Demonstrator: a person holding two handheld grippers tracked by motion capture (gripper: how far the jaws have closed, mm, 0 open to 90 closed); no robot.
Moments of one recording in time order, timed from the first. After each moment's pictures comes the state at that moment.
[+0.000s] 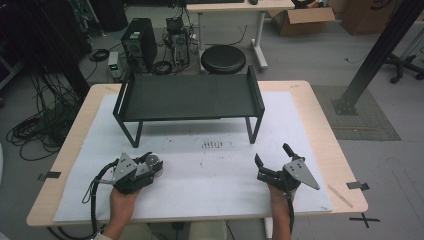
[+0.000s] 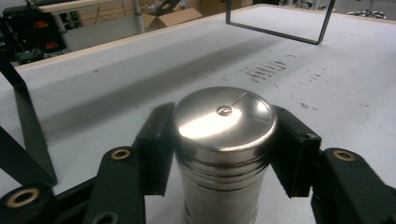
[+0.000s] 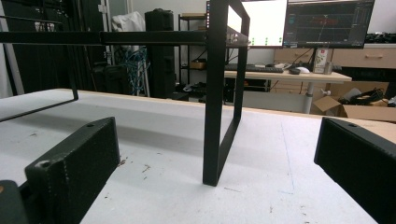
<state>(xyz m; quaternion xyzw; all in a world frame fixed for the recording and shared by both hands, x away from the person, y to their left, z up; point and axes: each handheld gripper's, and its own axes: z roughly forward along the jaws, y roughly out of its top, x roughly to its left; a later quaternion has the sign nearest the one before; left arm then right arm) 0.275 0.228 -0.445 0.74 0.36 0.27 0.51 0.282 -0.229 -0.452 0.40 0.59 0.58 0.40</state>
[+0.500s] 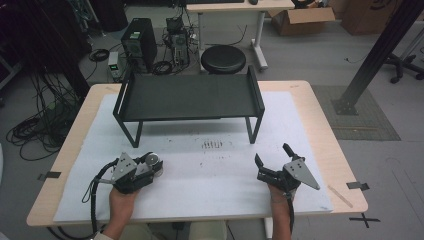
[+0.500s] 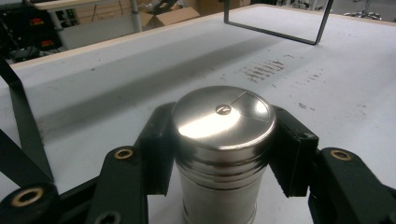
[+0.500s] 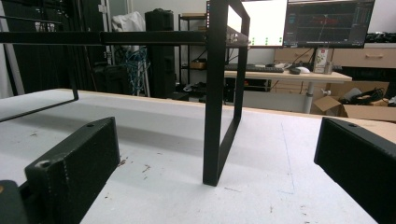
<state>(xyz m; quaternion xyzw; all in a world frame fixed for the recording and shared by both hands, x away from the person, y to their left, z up) 0.276 0.230 -0.445 0.74 0.36 0.26 0.51 0.282 -0.229 -0.452 0.40 0.59 0.58 0.40</state>
